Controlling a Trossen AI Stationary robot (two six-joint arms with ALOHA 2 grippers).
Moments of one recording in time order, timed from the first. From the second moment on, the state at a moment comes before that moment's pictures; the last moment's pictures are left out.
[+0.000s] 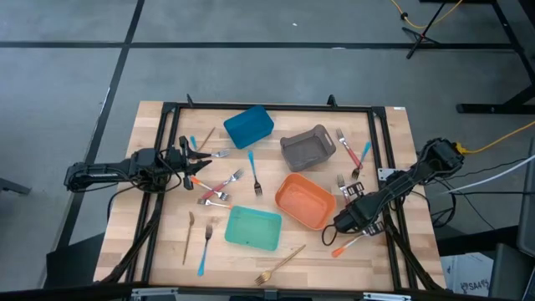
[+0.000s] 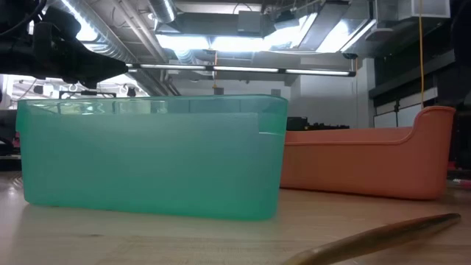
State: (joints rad) left arm 0.09 0.01 0.01 0.04 -0.17 0.06; right arm 0.59 1.55 0.80 -1.20 -0.07 0.18
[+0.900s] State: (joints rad) left arm 0.08 0.01 0.01 0.04 -0.17 0.06; right arm 0.59 1.55 1.16 -1.48 -0.10 0.18
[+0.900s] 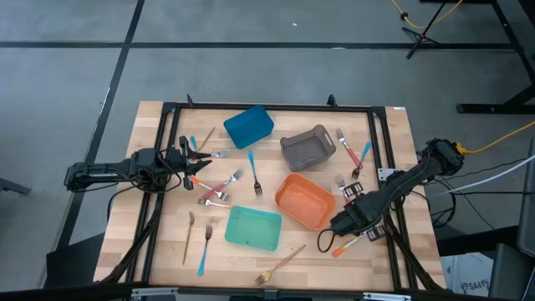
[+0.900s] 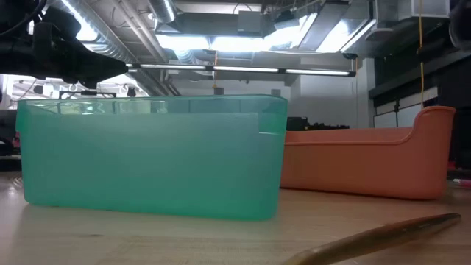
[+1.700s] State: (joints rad) left arm 0.09 0.01 0.01 0.04 -0.17 0.06; right arm 0.51 1.55 1.36 -1.32 0.12 0.15
